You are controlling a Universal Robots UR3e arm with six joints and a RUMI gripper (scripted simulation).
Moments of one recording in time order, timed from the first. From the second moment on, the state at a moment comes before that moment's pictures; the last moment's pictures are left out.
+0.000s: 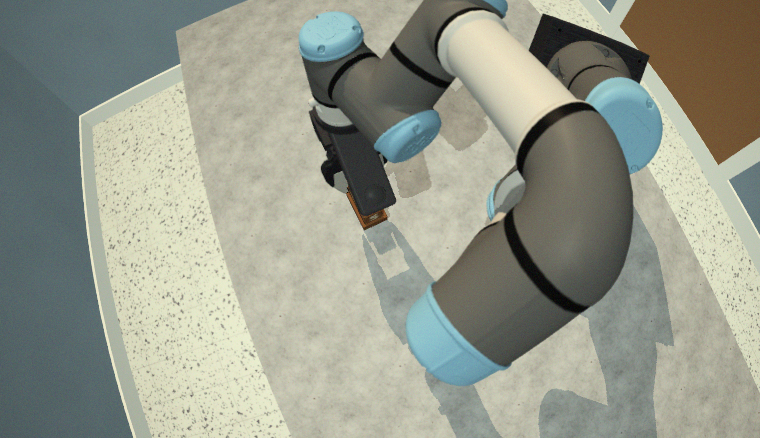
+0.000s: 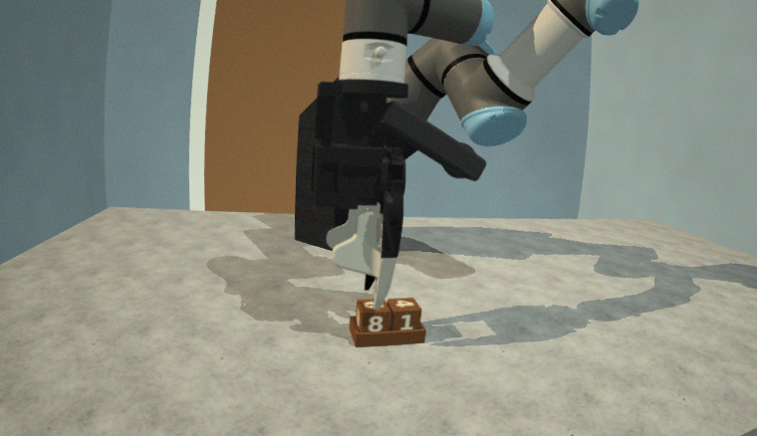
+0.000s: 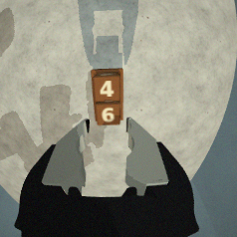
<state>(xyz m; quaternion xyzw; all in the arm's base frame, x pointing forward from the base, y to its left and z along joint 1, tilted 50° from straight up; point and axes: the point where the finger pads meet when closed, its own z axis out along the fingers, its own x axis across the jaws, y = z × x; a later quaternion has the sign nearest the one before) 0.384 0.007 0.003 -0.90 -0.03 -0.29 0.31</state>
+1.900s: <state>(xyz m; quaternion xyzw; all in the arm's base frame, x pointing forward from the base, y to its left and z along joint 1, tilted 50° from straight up) 0.399 0.024 -0.015 -0.90 -0.03 -0.29 0.31</state>
